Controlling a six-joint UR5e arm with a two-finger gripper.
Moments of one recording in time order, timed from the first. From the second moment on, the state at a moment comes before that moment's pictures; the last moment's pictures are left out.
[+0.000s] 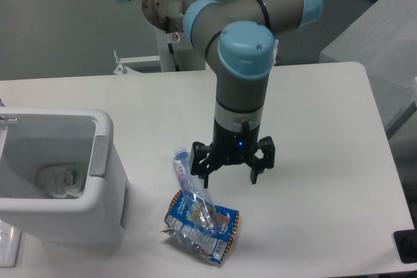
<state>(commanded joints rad) 2.43 -1.97 -1.43 -1.06 1.33 0.22</state>
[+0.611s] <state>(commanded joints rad) 2.41 -2.10 -1.49 -0.91 1.34 0.17</state>
